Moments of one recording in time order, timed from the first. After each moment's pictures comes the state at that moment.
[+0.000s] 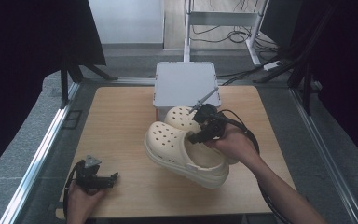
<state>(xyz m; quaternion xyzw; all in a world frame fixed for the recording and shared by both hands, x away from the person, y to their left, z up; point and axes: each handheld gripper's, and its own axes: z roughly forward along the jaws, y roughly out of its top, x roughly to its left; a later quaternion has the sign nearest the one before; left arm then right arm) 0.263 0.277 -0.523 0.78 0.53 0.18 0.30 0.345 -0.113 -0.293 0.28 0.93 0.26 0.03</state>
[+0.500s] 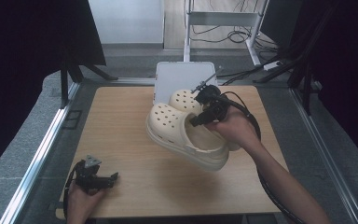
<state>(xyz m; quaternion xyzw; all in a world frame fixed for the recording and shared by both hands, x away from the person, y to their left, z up) 0.263 0.277 -0.523 0.78 0.52 0.18 0.30 0.371 -0.115 -0.258 0.31 0.91 0.27 0.05</state>
